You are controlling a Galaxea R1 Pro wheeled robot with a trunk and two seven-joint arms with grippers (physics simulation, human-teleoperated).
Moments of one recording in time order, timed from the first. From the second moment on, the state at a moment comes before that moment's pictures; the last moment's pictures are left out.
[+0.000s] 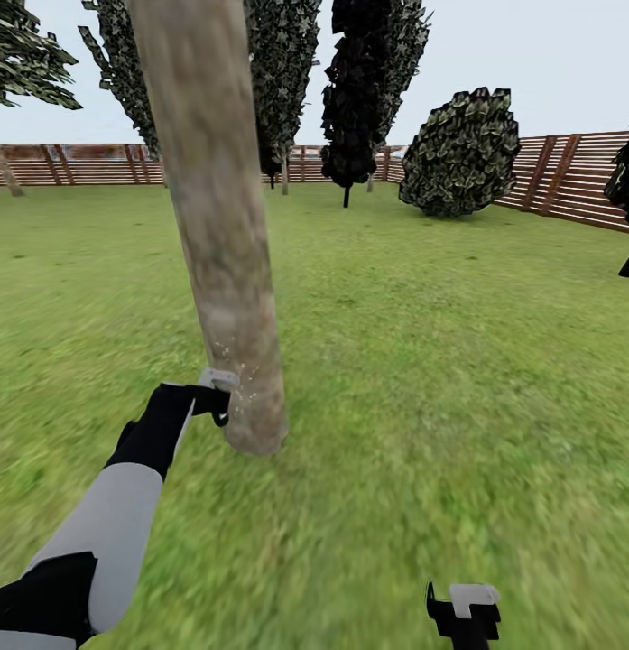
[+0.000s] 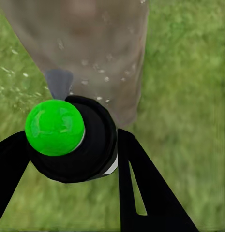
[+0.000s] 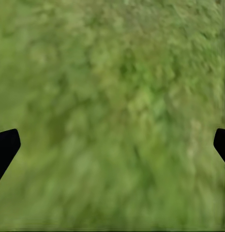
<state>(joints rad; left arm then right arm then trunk) -0.94 -0.03 0.18 -0.79 -0.45 0.63 -0.34 -0.43 0.01 -0.42 -0.09 0.63 -0.57 -0.39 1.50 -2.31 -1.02</state>
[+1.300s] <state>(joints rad) -0.93 -0.04 0.18 -0.79 -0.45 0.63 -0.33 -0.43 0.01 -0.42 -0.09 0.63 -0.57 -0.39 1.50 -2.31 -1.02</state>
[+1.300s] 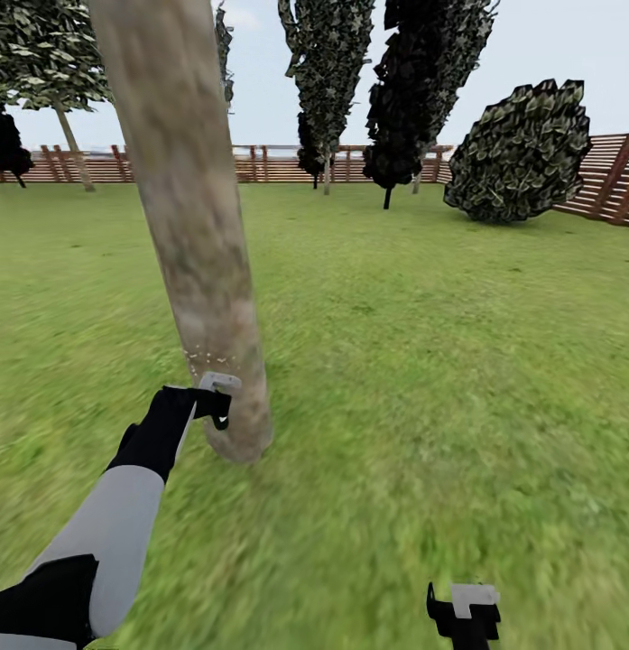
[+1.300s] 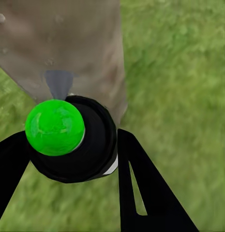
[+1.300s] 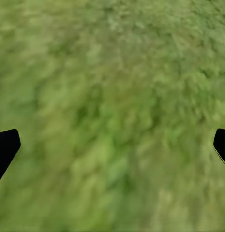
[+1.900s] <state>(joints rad) -0.93 -0.02 0.18 -0.79 -0.45 0.63 -0.33 -0.43 0.01 -0.42 -0.09 0.63 -0.57 -0.39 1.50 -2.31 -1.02</state>
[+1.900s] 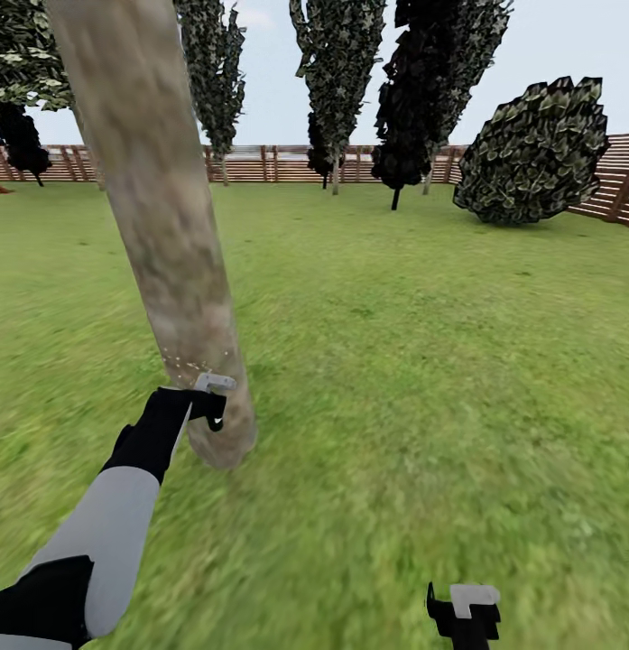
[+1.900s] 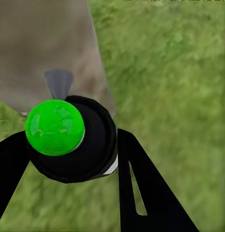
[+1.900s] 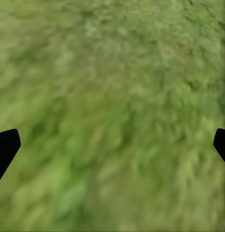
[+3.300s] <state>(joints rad) -0.76 0.06 0.30 -0.64 -0.36 0.42 -0.12 -0.43 0.01 -0.41 -0.09 0.63 -0.57 -0.39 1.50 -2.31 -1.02</state>
